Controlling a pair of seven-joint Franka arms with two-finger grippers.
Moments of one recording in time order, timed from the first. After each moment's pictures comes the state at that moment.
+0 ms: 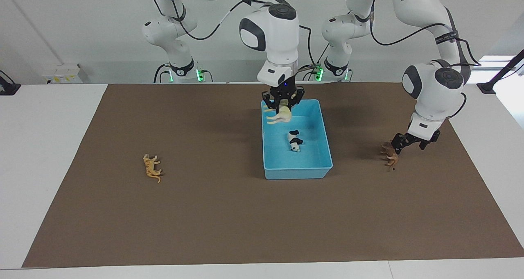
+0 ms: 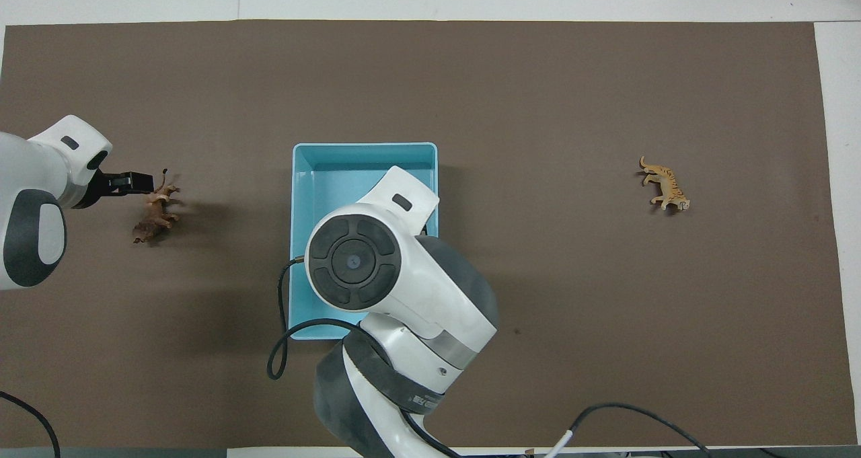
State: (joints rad) left arm 0.18 0.16 -0.09 -2.09 0.18 2.38 -0.05; right arm 0.71 0.37 0.08 -1.57 -0.11 2.07 0.71
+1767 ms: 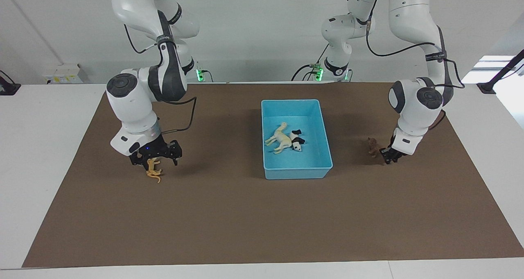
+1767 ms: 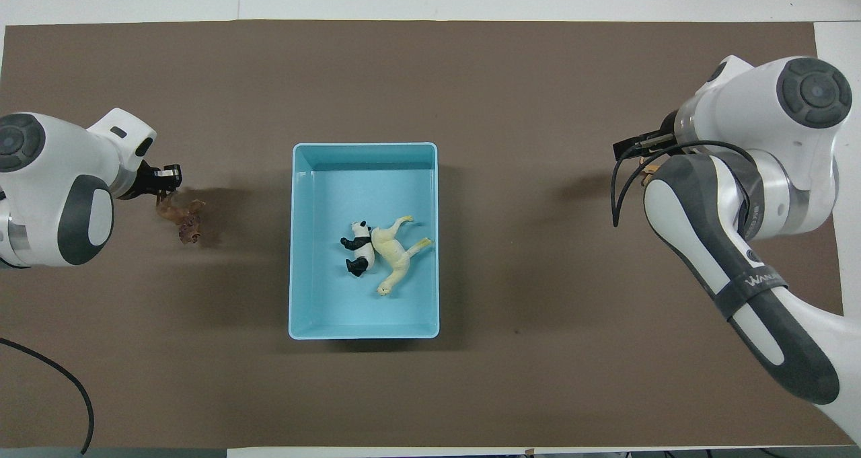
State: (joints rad) left arm 0.12 0.27 -0.12 -1.99 0.15 2.31 -0.23; right arm 0.01 0.24 0.05 -1.93 -0.04 2.29 -0.10
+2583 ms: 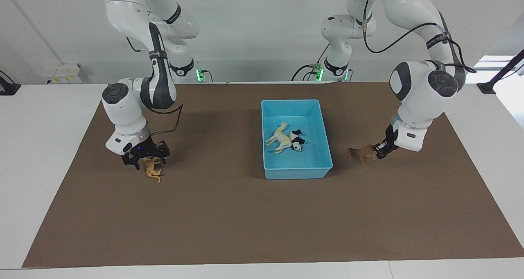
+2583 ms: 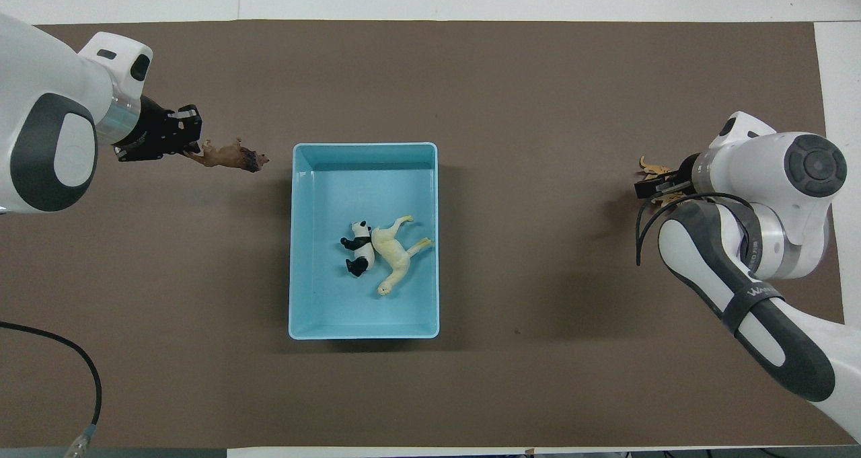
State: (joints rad) left arm 0.00 0.27 -0.13 -1.65 -0.05 1.95 -0.51; right arm -0.09 0.25 0.05 -2.14 -0.04 2.56 -0.27
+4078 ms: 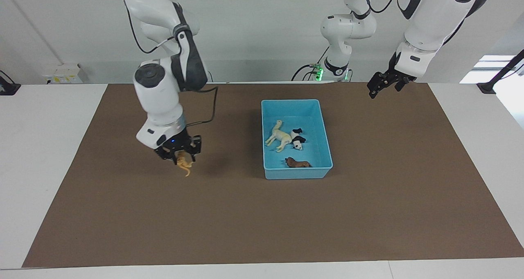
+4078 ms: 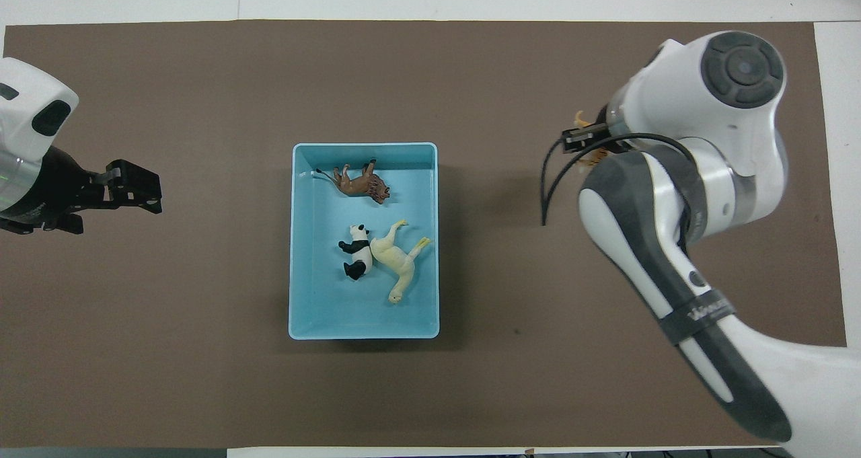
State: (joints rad) left arm -0.06 -0.04 -0.09 -1.65 0.00 1.49 -0.32; right arm 0.25 0.27 0.08 -1.64 -0.04 2.03 0.19
